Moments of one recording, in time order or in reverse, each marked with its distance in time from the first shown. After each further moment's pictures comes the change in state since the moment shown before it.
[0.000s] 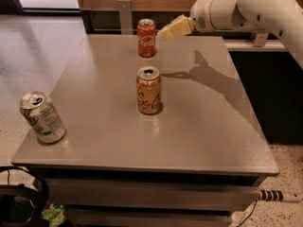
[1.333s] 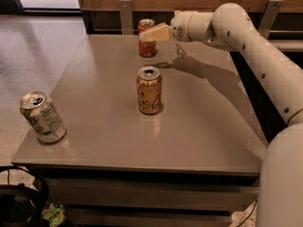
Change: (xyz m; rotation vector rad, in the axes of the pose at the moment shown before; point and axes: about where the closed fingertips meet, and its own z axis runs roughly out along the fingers) arm 0.008 0.012 0.093 -0.123 -0.178 0.187
